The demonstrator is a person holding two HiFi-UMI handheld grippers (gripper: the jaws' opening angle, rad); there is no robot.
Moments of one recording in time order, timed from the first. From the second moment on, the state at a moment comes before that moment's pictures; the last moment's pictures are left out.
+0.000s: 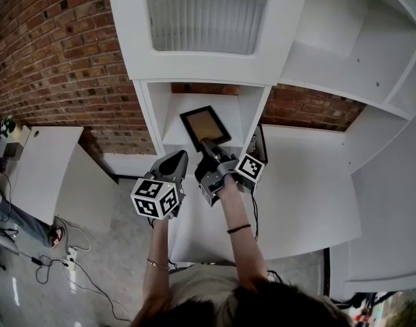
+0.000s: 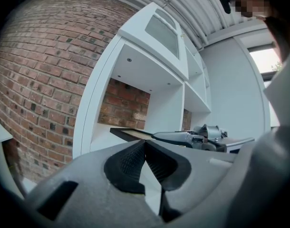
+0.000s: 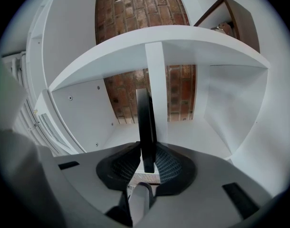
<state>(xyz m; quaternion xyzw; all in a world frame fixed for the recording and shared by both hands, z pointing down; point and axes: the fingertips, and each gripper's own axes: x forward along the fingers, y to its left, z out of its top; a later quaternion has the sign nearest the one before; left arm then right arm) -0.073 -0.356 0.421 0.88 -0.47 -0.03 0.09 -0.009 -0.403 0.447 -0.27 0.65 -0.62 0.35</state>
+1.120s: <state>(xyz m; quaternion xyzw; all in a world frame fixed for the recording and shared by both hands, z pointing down) -0.069 -0.339 0.427 0.88 -0.47 -0.02 0.10 -0.008 -0.376 0.450 -0.24 0.66 -0.62 0.34</state>
